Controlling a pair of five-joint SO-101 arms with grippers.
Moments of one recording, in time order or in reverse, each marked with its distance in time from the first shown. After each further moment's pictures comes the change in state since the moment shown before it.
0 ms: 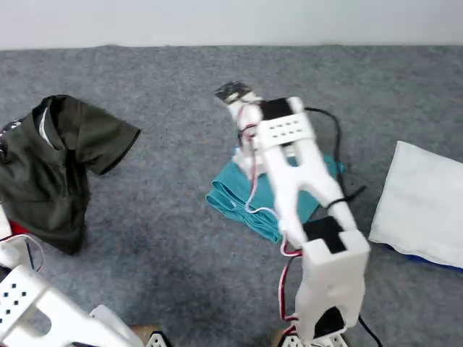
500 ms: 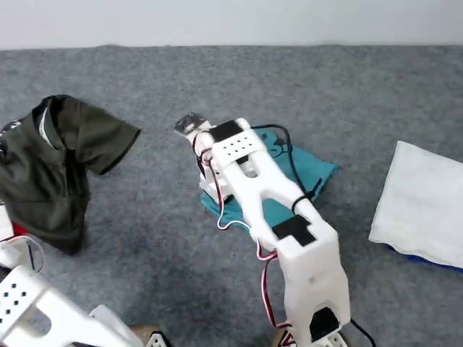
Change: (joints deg) left arm 0.0 0.0 0.0 0.8 -2.3; right arm -10.2 6.0 0.0 0.3 -3.4
